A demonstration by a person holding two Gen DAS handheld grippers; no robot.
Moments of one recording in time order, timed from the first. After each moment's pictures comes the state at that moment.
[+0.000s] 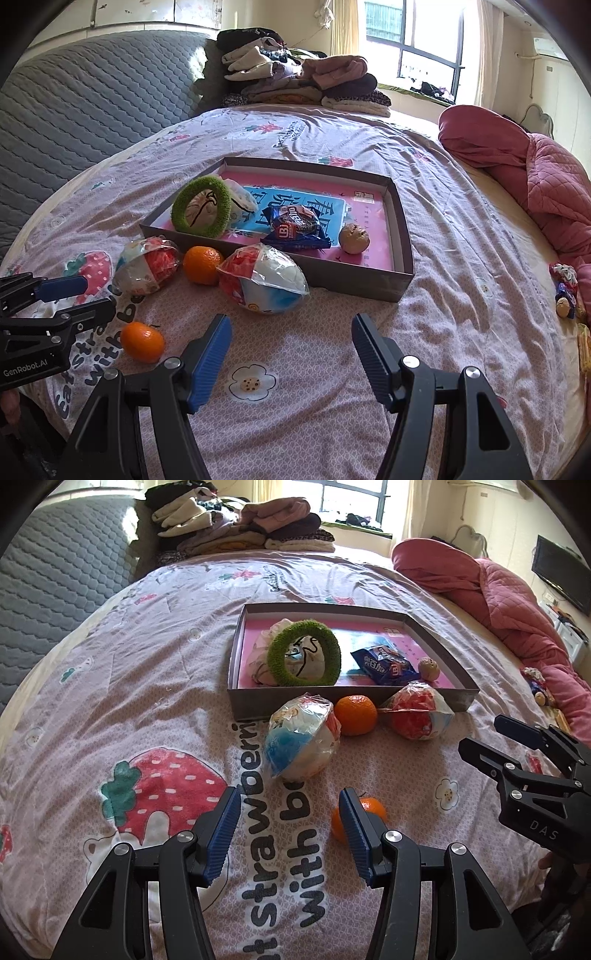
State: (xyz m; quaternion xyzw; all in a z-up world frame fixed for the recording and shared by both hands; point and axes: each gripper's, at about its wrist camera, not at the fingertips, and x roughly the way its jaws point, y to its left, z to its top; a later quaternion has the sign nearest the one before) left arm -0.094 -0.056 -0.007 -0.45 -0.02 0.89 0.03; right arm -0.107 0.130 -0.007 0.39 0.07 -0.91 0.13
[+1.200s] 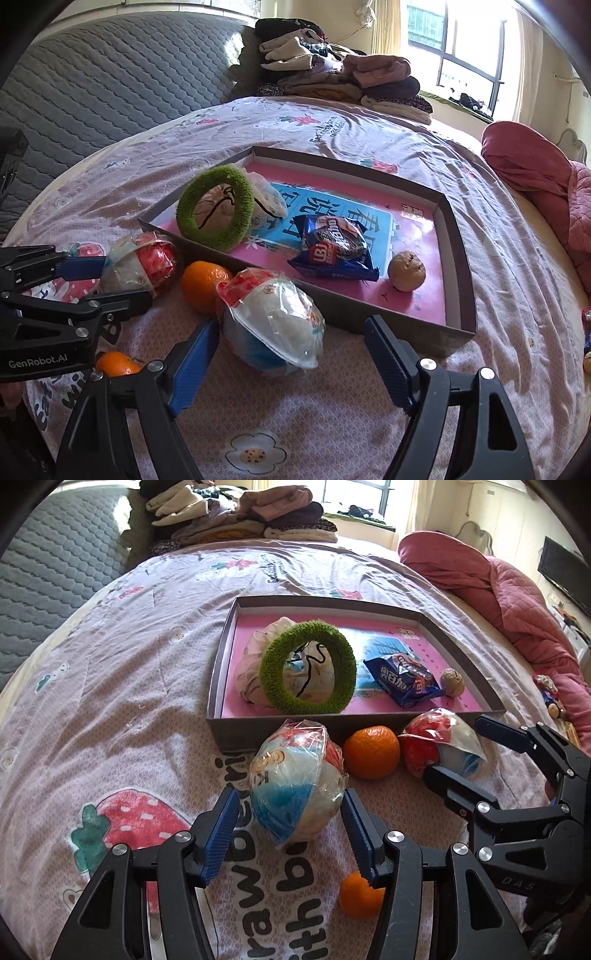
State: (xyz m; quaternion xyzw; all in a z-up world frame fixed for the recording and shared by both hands) left arm -0.154 -0.056 -0.026 -0.47 -0.03 0.88 0.03; right arm -0.154 0.102 -0.030 0.39 0.11 -0.89 0.19
